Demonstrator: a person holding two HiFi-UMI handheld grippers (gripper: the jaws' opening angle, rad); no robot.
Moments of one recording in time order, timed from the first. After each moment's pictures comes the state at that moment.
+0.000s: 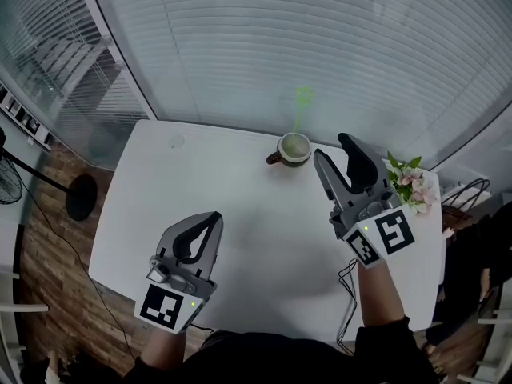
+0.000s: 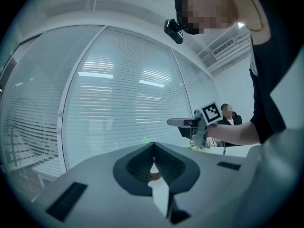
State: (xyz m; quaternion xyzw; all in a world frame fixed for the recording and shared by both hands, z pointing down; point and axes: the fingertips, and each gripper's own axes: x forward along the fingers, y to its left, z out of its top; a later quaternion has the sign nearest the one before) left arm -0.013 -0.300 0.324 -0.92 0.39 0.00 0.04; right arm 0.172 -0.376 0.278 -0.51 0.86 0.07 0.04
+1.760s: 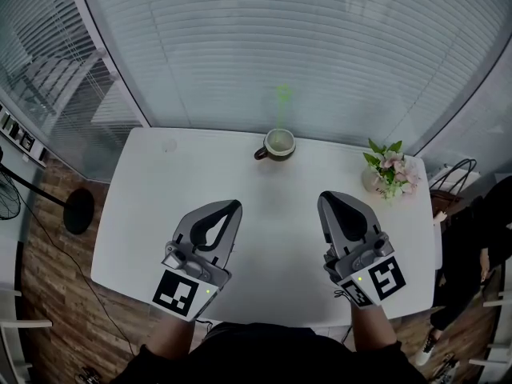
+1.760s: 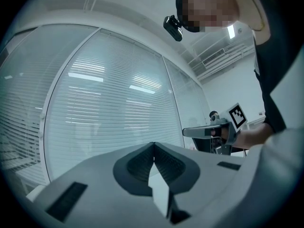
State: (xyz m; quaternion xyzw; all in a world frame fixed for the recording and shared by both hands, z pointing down) left arm 0.032 -0.274 0.294 -0.95 0.32 0.03 0.06; right arm 0.166 -0.257 0.284 -0.52 0.85 0.05 0.05
